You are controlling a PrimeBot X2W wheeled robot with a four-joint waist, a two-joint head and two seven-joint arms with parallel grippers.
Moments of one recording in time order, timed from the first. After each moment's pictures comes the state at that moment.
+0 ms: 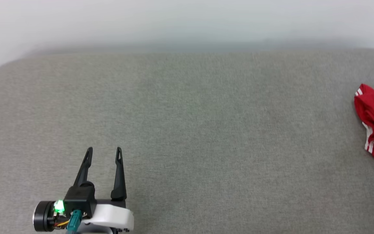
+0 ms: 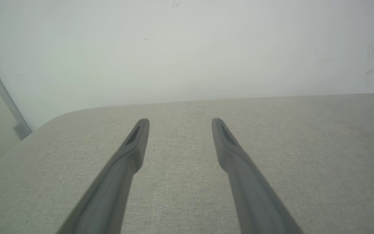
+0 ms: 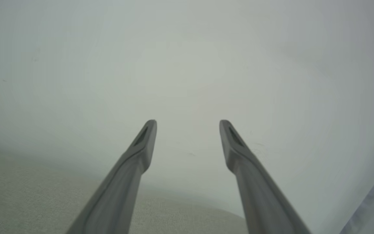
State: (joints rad) left arm 0.00 0.08 -0.09 0.01 -0.05 0.10 -0.26; right arm -0.57 -0.44 -0.06 0.36 0.14 0.13 -0.26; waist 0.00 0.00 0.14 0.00
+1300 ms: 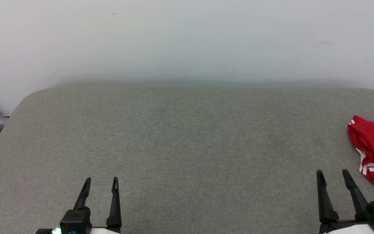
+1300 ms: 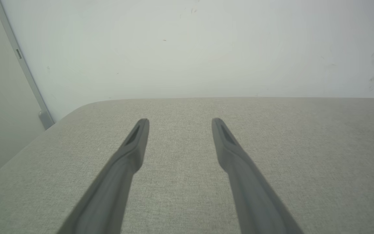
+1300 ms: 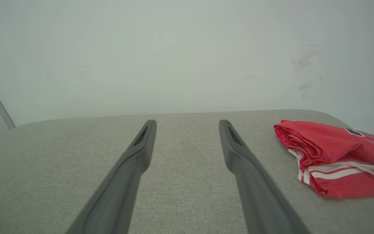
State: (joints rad) left arm 0.12 0.07 -0.04 0.06 -0.06 0.04 -0.26; right arm 0.12 -0.06 -0.09 0.04 0.16 0.13 -0.26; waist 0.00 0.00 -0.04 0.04
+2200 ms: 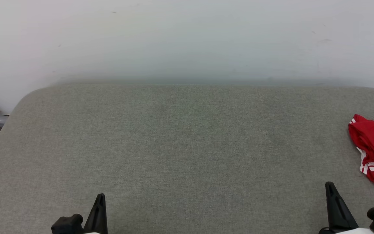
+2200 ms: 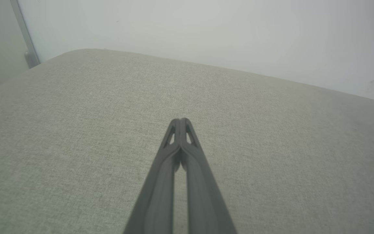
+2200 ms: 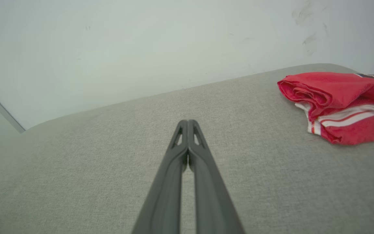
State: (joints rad) left arm 0.13 0.06 -0.02 0.16 -0.22 0.00 -0.21; right arm 0.14 -0.05 -0.09 0.11 0.30 0.13 -0.22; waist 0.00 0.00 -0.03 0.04
